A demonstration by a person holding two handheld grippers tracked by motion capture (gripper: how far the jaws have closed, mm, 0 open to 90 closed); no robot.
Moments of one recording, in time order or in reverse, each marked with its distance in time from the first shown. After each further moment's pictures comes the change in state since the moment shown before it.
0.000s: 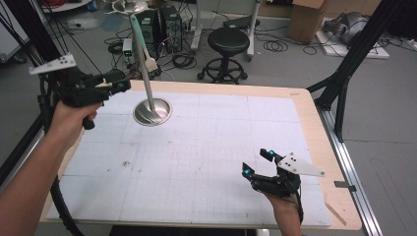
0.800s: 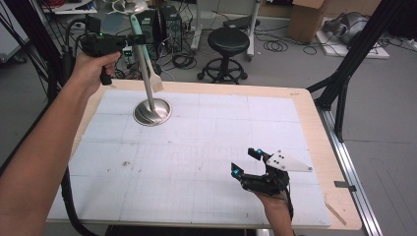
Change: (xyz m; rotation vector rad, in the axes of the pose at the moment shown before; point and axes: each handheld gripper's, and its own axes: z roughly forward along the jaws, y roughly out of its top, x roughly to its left) left arm 0.063 0.079 0.081 0.037 -0.093 -0.110; right arm 0.013 0.002 0.021 0.001 0.085 0.006
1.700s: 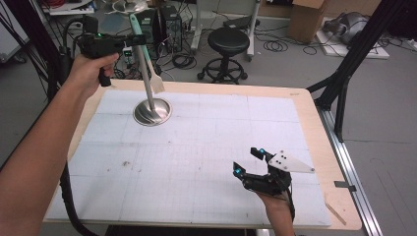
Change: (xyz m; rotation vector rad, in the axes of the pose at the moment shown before) left arm -0.012 0.002 -0.005 -0.020 -0.054 0.025; right arm 0.000 0.002 -0.005 -0.006 -0.026 -0.005
